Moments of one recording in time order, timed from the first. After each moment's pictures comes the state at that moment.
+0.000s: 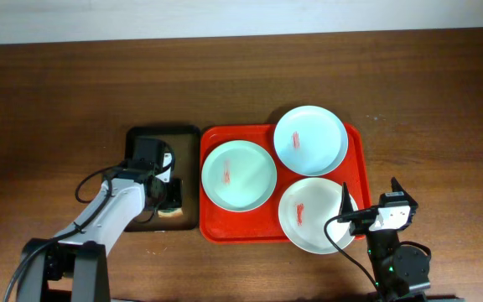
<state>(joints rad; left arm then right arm) -0.15 1.58 0.80 -0.58 0.04 -0.14 0.15 0.01 0.01 -0.07 0.12 -0.05</state>
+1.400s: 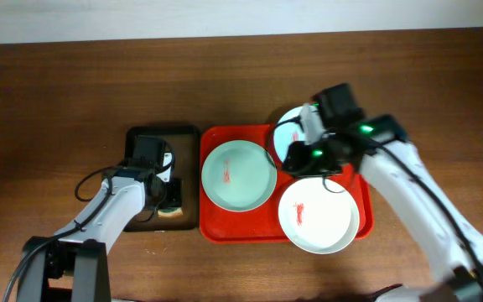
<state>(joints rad) -0.15 1.59 0.81 -0.60 0.04 -0.14 0.36 1.56 1.31 -1.03 -0.34 0.27</state>
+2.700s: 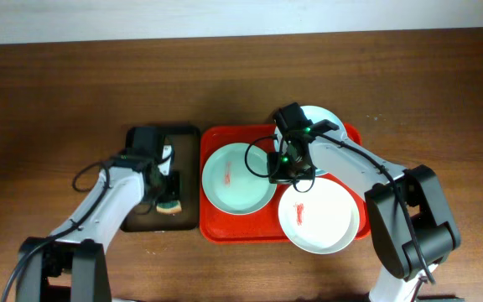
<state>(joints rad) -0.15 1.60 0.95 -0.75 0.04 -0.14 0.41 1.91 1.22 -0.73 -0.26 0.38</state>
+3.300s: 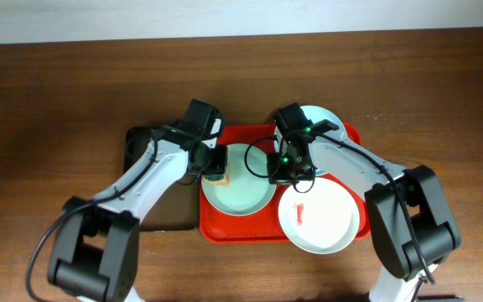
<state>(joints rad) -0.39 1.81 1.19 -0.66 0.12 -0.27 0.41 1.91 1.22 -0.74 -0.27 0.39</state>
